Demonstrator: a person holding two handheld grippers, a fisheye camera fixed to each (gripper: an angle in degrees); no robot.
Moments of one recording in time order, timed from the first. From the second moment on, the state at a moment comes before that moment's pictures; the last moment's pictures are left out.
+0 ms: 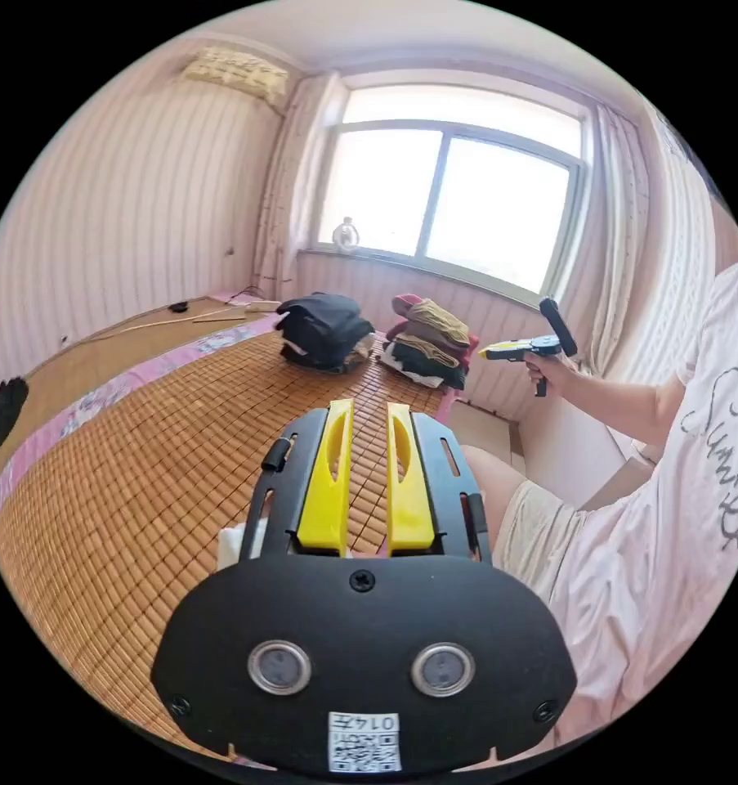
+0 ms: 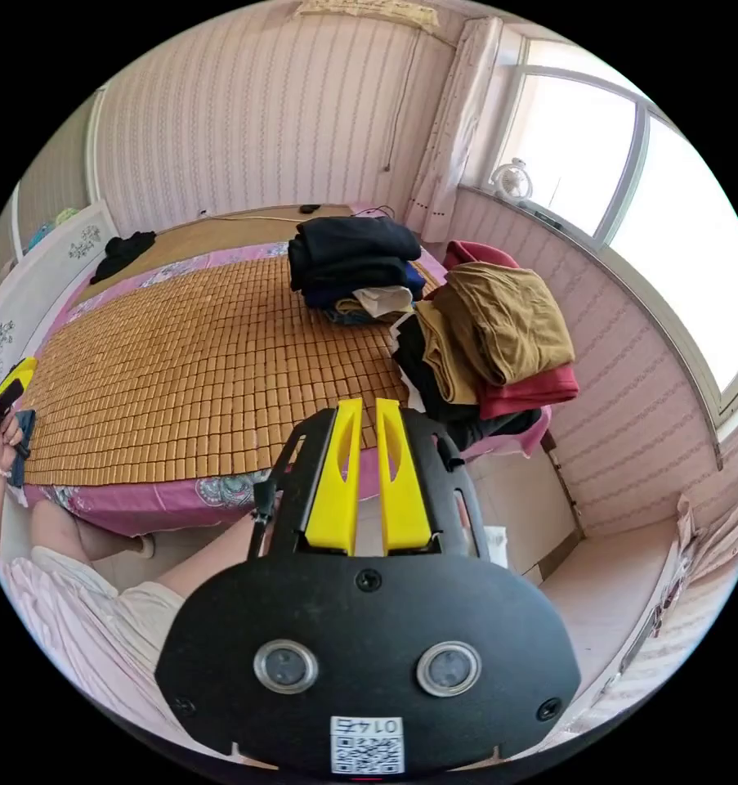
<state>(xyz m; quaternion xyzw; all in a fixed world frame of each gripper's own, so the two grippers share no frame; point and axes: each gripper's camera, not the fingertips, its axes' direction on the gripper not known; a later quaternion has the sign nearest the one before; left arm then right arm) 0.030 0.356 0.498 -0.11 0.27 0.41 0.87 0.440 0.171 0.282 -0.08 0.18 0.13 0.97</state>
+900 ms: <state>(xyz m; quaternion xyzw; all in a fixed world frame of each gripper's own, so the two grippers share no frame) 0.540 0.493 0.859 -0.23 0.32 0.56 0.73 0.590 0.215 0.310 0.02 0.30 0.07 0.95</state>
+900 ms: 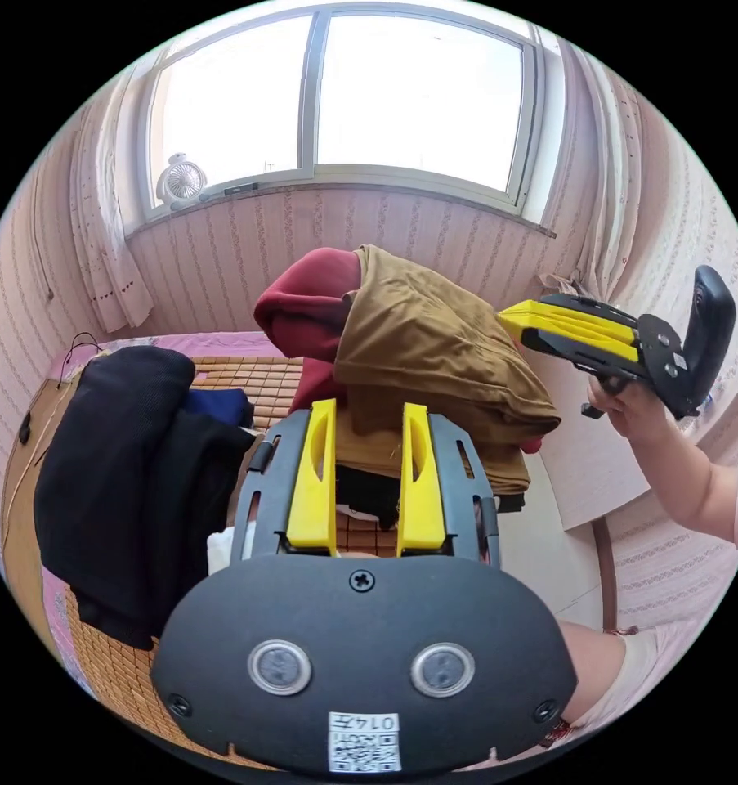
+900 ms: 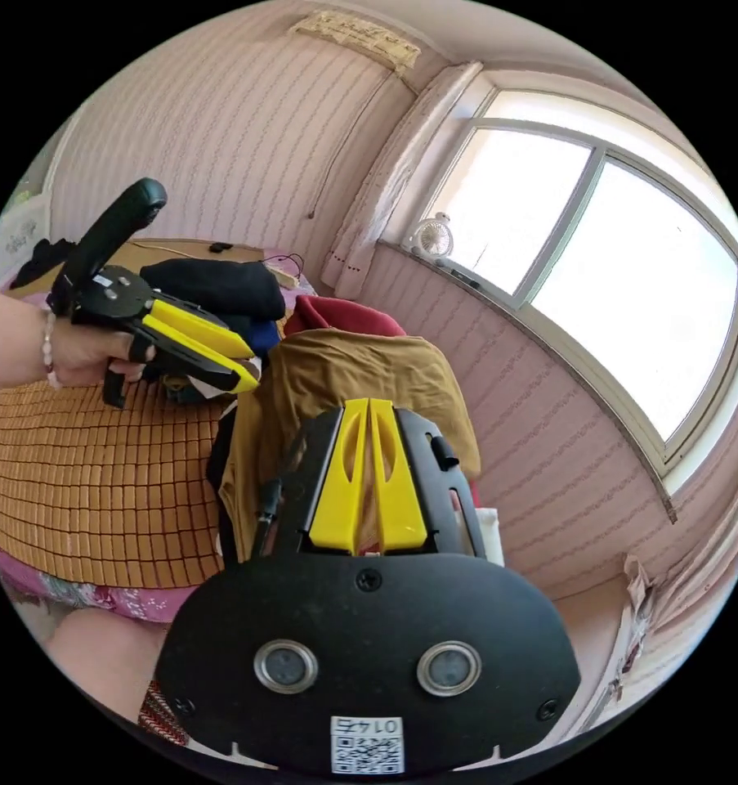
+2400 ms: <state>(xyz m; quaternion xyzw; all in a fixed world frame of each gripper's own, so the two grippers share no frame) -0.017 0.165 0.397 -0.03 0.03 0.26 0.97 0.401 -0.025 0.423 0.10 -0.28 0.08 0.95</state>
